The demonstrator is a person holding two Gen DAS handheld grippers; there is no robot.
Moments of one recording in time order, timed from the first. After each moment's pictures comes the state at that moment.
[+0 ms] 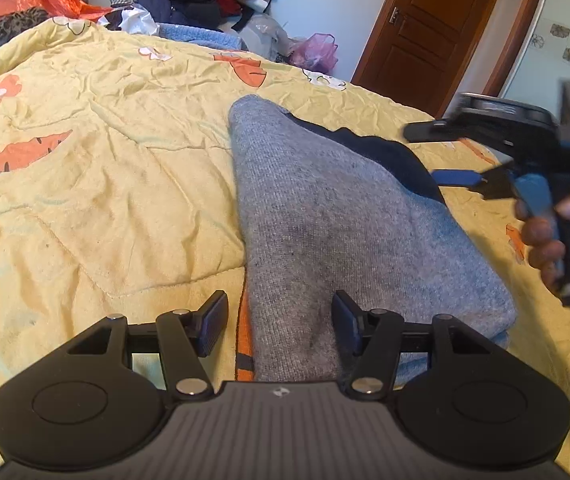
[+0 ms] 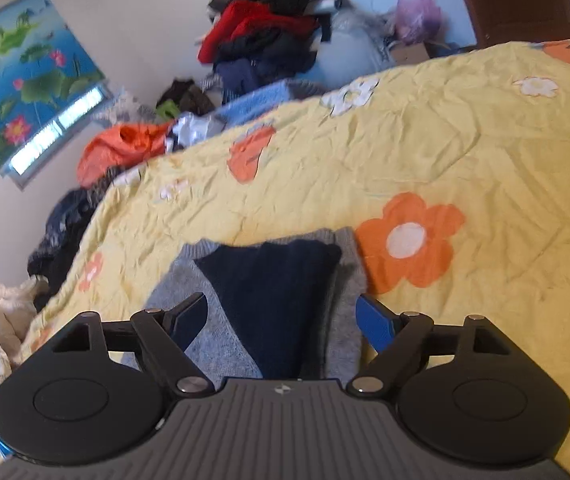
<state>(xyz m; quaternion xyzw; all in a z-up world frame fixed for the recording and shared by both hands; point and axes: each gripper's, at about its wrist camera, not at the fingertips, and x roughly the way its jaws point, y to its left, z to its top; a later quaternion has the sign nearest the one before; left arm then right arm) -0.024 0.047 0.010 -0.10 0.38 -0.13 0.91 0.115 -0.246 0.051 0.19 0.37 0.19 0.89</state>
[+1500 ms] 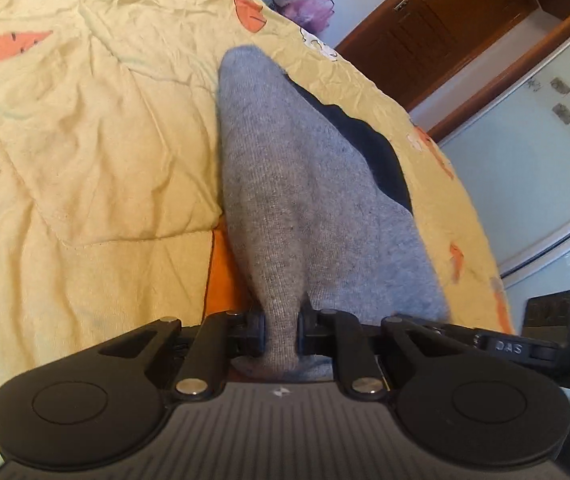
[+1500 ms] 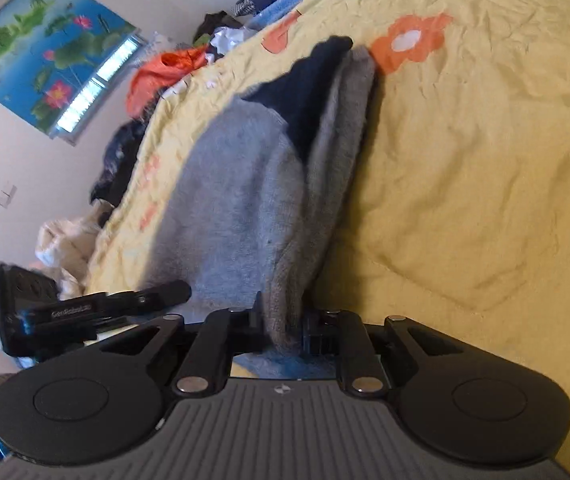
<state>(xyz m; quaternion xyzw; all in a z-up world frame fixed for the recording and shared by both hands) 0.001 0.074 0.006 -0.24 0.45 -0.19 0.84 0.008 -0.265 -0.003 0.25 0.45 0.28 0.81</state>
